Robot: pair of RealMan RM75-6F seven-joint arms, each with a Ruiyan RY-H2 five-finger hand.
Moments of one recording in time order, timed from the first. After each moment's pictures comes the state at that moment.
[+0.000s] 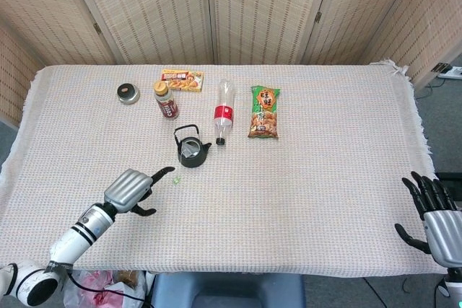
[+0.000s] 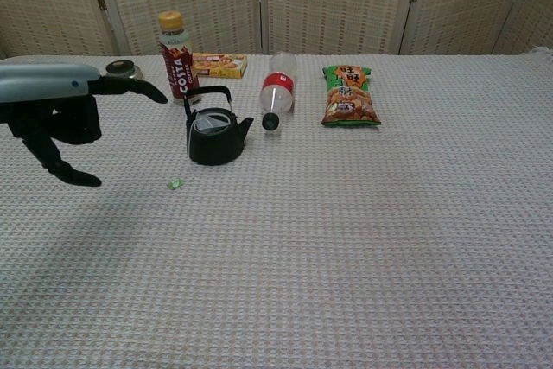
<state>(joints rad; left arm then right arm) -0.75 -1.13 0.00 -1.82 1.29 0.93 0.10 0.00 -1.05 0.00 -1.62 -1.62 1.57 0.04</state>
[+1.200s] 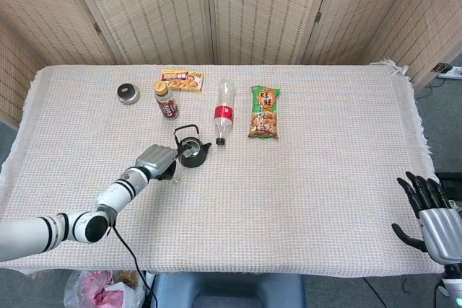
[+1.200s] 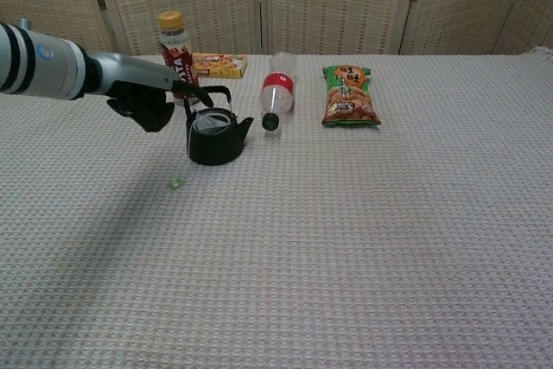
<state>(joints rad) -1.18 -1.29 0.00 -1.55 0.62 0.60 0.29 0.02 -1.04 0.00 -1.61 -1.61 1.53 0.04</state>
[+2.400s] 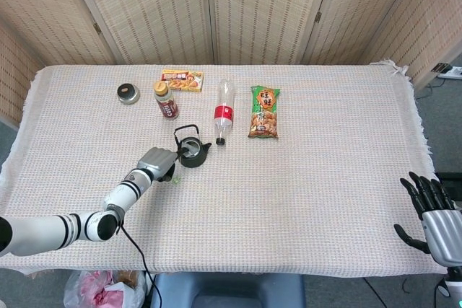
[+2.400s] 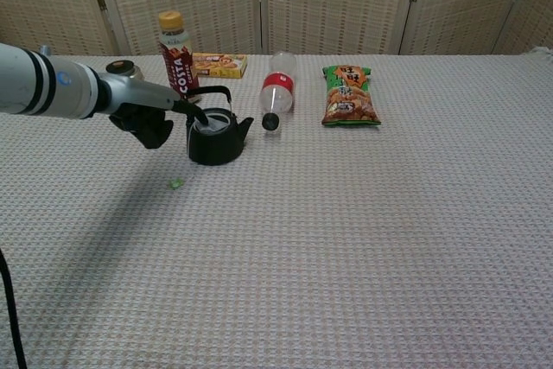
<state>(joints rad) -1.21 -1.37 0.06 -1.47 0.52 0.62 0.36 0.01 -1.04 0.00 -1.61 -1.62 1.55 0.05</state>
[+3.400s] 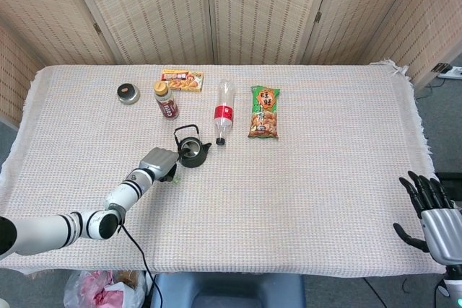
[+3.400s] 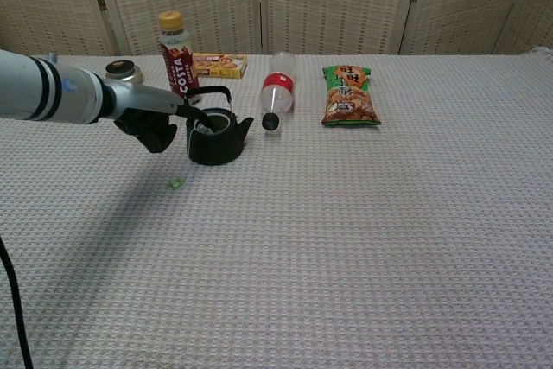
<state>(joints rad) -1.19 -1.39 0.05 -1.44 0.59 0.60 0.32 0.01 -1.04 0.00 -1.61 -1.62 1.54 0.04</state>
